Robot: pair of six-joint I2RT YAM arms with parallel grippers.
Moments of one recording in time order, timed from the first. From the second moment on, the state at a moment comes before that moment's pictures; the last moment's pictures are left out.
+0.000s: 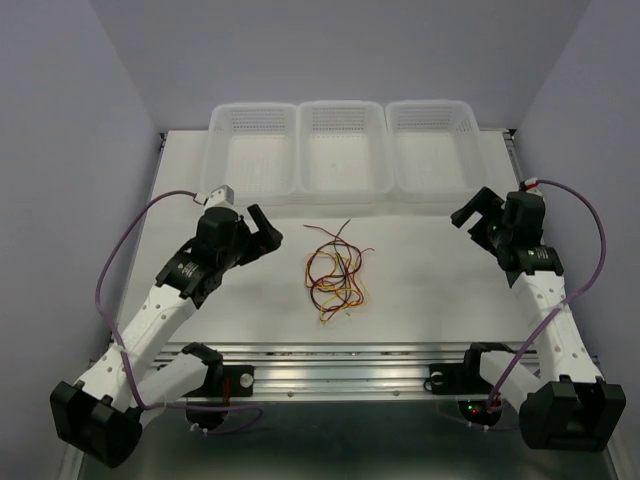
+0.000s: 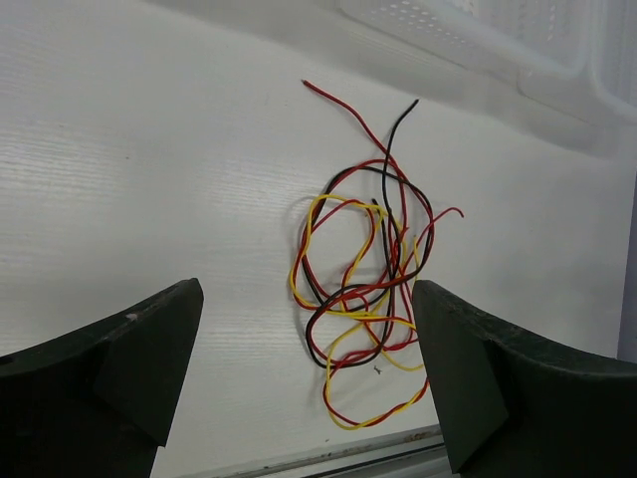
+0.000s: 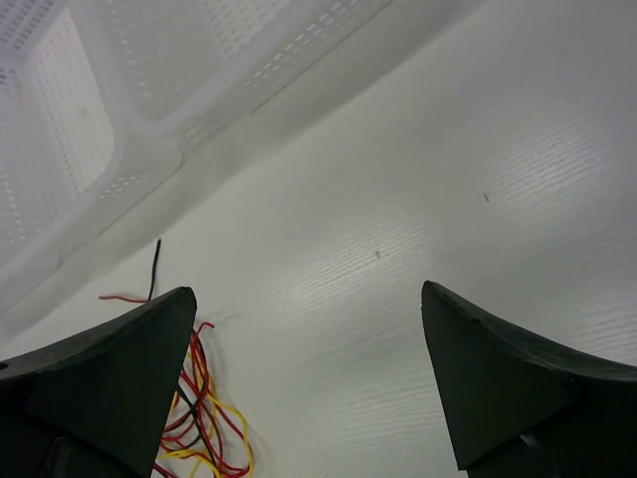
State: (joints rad) left arm -0.44 0.91 0.81 -0.52 -0.08 -0.74; right arm -0.07 0.96 0.84 -0.46 0.00 0.61
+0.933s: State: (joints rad) left arm -0.76 1.45 0.84 -0.36 -0.20 -0.82; right arm 0.10 1.10 0.75 -0.25 -0.36 0.59
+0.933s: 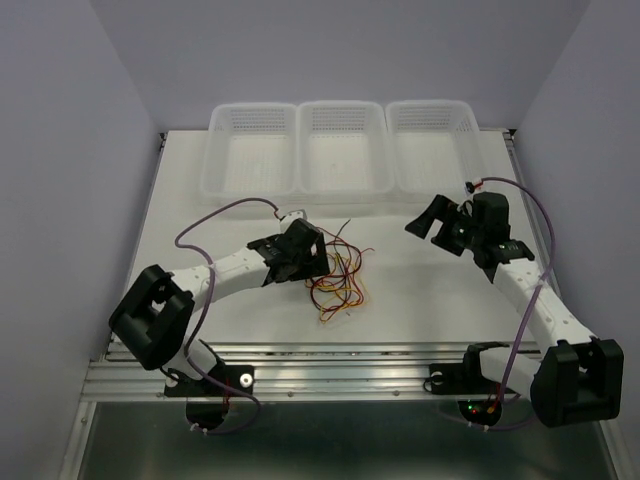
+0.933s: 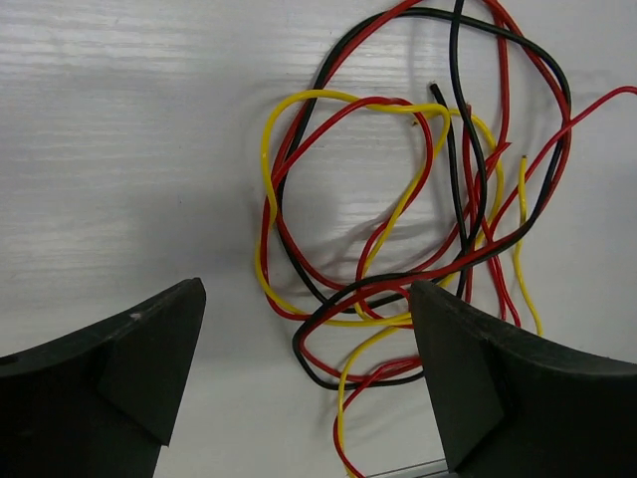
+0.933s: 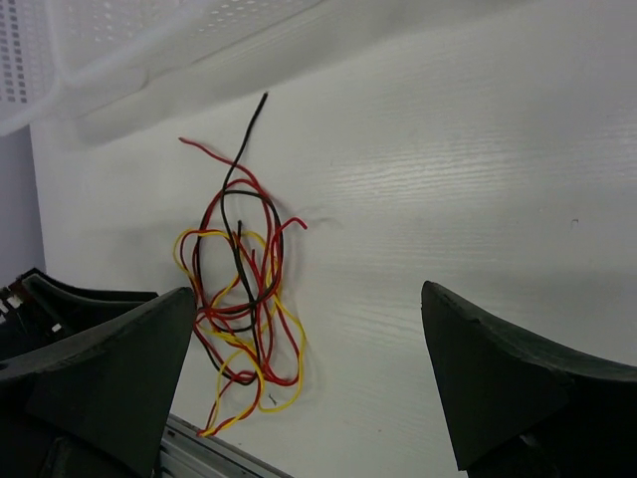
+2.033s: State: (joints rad) left arm -0.92 1.31 1.23 -0.48 -0.46 -0.82; right arm 0.32 1.05 0.66 -0.17 -0.36 0.55
